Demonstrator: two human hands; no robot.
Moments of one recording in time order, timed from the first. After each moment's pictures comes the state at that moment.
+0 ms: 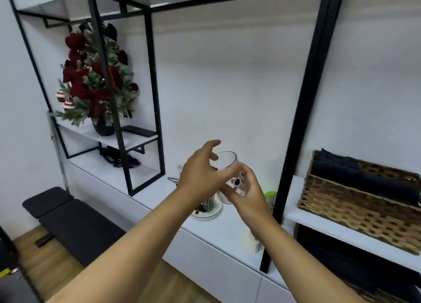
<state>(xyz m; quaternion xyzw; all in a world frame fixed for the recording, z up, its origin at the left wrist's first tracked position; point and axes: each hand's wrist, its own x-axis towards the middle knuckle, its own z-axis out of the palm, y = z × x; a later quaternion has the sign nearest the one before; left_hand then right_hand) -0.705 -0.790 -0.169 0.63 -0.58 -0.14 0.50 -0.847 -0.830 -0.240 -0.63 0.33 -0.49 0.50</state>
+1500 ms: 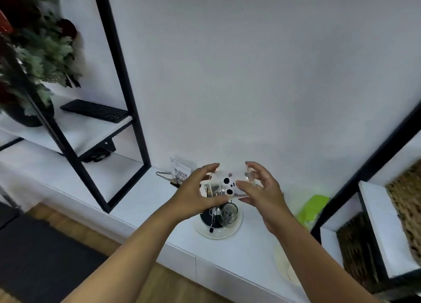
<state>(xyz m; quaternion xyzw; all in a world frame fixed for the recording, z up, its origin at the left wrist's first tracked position) -0.394 -1.176 -0.356 0.55 -0.64 -0.39 0.38 -0.611 -1.197 -0.347 -0.50 0.49 -0.47 0.54</state>
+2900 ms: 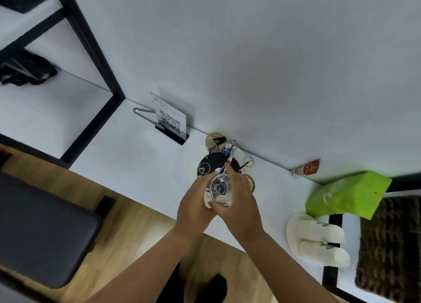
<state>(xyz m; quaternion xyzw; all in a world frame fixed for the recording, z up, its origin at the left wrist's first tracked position) -0.390 -1.270 -0.643 0.65 -0.56 -0.37 0.36 -0.531 -1.296 -0.603 -0.69 0.60 -0.20 0.34</state>
